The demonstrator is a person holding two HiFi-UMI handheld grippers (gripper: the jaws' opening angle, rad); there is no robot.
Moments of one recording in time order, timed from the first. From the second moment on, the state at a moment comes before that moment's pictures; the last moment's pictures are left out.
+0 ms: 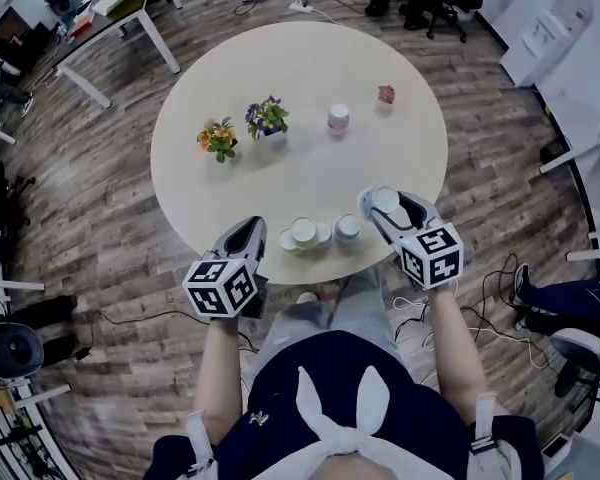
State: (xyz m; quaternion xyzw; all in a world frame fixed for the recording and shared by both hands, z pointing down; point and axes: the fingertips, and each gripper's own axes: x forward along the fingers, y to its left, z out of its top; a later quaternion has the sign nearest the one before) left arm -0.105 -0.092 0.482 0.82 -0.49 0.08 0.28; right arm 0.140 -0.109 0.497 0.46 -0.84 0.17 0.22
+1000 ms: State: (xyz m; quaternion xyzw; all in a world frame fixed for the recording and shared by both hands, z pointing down) left arm -0.112 -0.068 0.499 0.81 -0.50 0.10 0.29; right arm 0.065 -0.083 0.530 0.38 -0.87 0.17 0.27
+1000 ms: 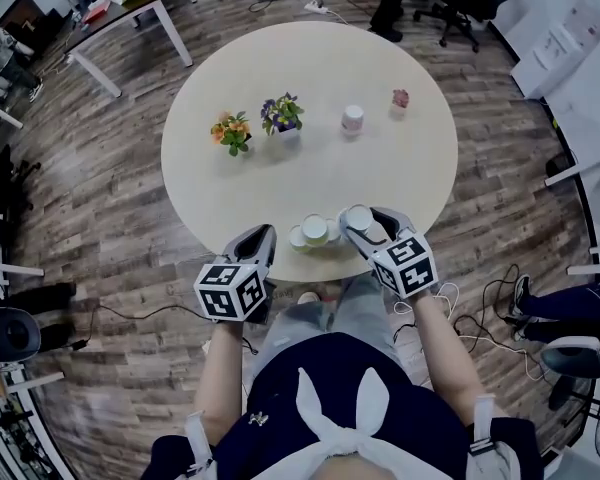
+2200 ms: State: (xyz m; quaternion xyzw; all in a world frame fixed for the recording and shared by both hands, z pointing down) left arm -0.112 -0.064 0.509 0.81 -0.49 0.11 0.30; right arm 0.051 -0.087 0.565 0.37 -0.86 0.16 0.31
